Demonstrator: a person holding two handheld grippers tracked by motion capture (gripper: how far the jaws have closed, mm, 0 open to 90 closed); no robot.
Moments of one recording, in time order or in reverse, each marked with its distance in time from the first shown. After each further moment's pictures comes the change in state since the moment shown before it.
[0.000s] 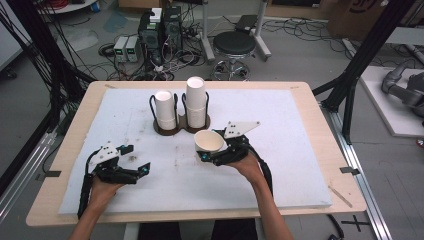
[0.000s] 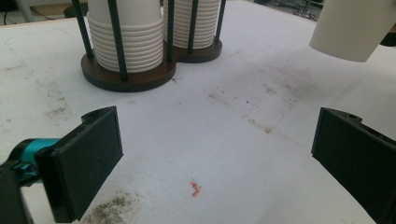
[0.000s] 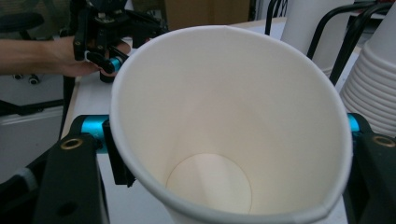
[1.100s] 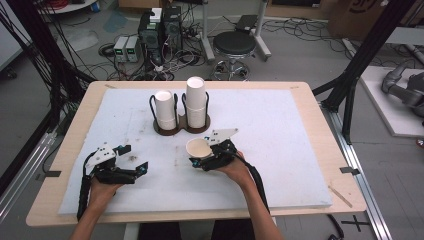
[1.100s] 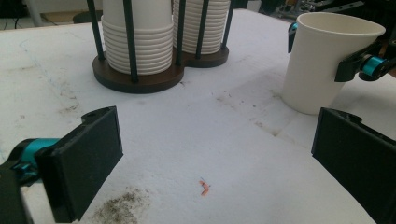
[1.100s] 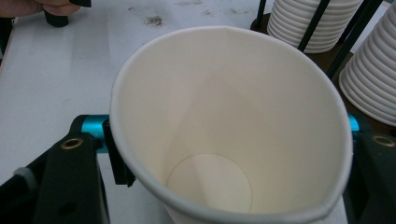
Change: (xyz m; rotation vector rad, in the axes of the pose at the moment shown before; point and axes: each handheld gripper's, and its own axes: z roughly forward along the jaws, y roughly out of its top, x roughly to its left) left arm 0.005 -0.006 -0.004 -0.045 0.022 -0.014; right arm 0.003 -0.021 0.044 0.184 -0.088 -0.025
